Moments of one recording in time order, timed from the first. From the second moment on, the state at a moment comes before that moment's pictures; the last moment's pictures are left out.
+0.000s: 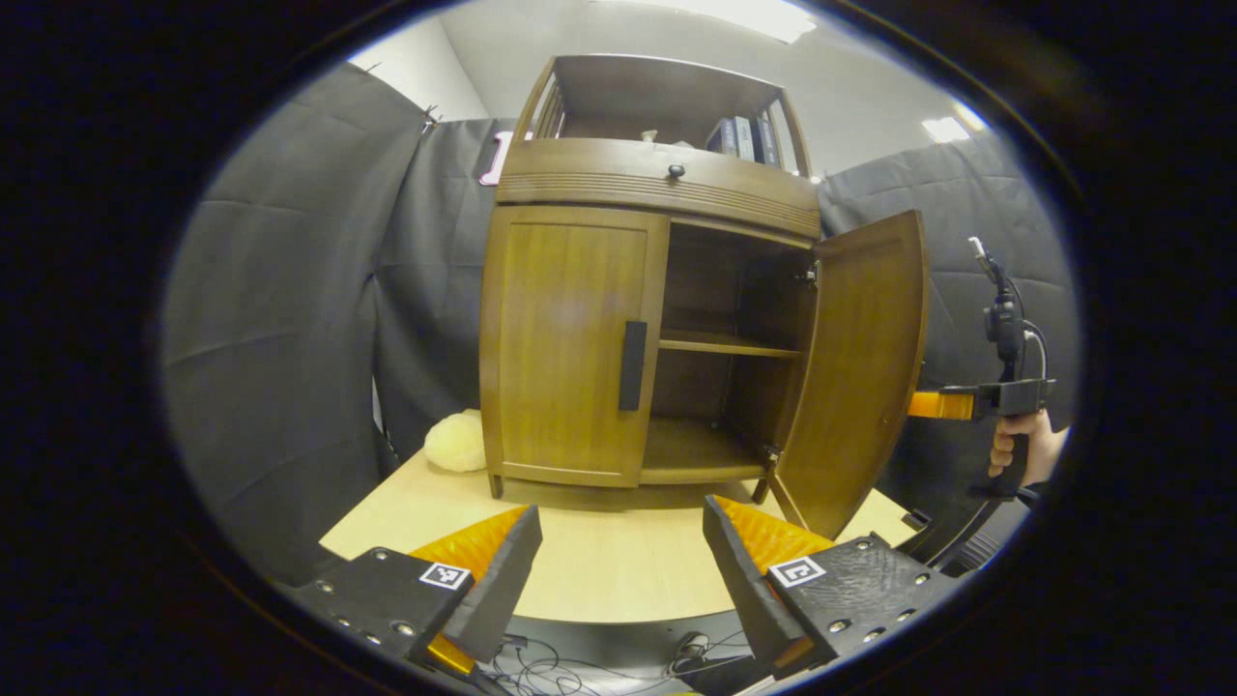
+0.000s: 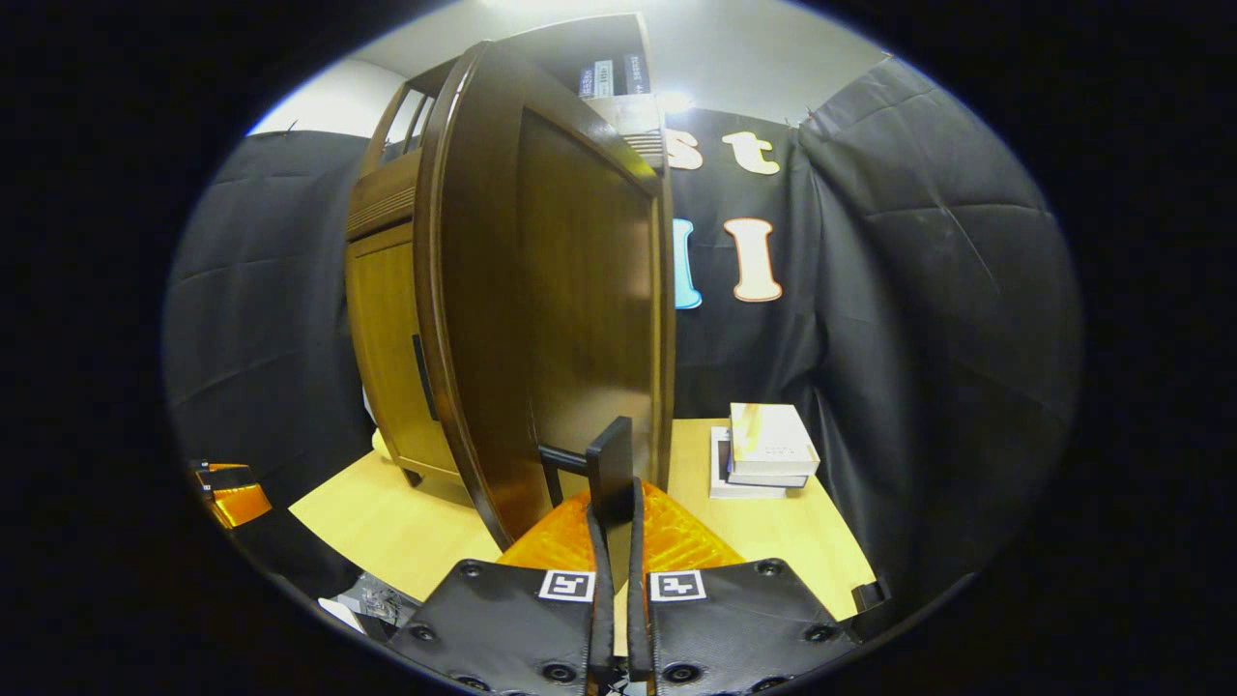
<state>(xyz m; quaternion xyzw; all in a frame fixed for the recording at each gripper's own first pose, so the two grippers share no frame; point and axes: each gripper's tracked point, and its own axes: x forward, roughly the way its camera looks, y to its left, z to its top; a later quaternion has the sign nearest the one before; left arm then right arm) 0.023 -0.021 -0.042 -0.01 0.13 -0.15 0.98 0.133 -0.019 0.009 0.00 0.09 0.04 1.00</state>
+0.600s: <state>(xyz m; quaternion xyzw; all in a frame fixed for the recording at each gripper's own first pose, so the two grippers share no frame) 0.029 -0.048 -0.041 0.00 0.13 -0.19 0.97 0.121 -0.072 0.015 0.02 0.07 -0.01 1.00</state>
